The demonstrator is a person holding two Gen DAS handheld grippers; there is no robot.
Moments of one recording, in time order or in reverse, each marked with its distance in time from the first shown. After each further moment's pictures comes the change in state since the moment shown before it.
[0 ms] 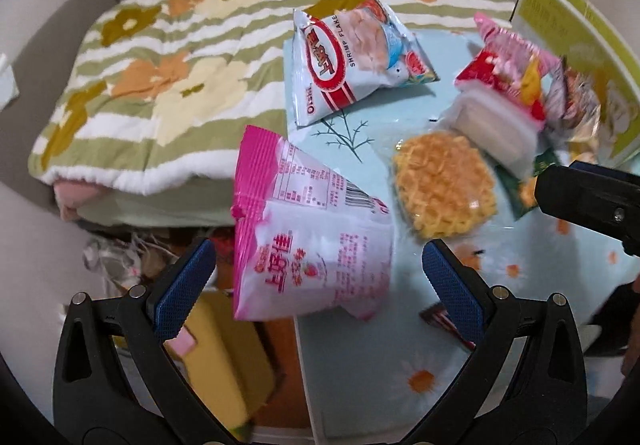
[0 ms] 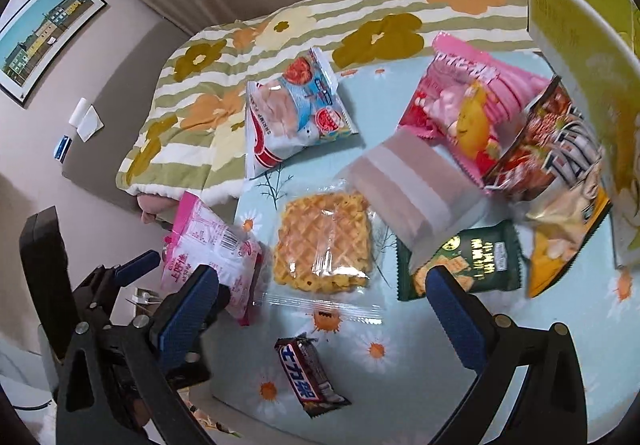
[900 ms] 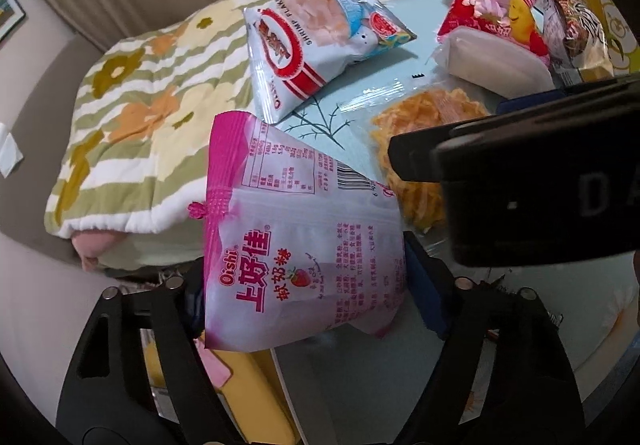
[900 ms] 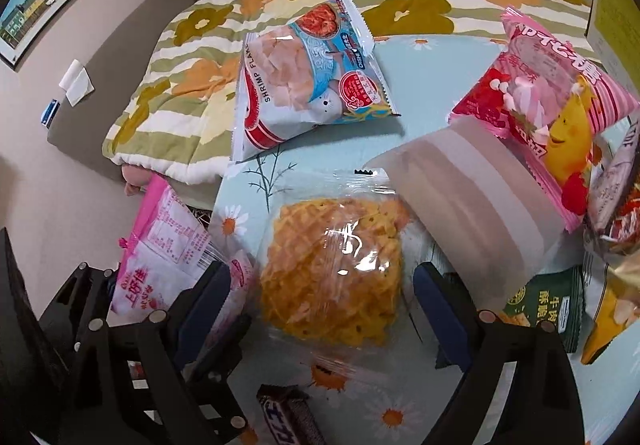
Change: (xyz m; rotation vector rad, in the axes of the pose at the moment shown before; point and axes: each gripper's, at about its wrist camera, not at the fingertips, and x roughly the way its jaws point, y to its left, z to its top) left arm 0.027 -0.030 -0.014 0.198 -0.038 0.069; right arm 0.070 0.017 0.014 -0.100 0.088 -0.041
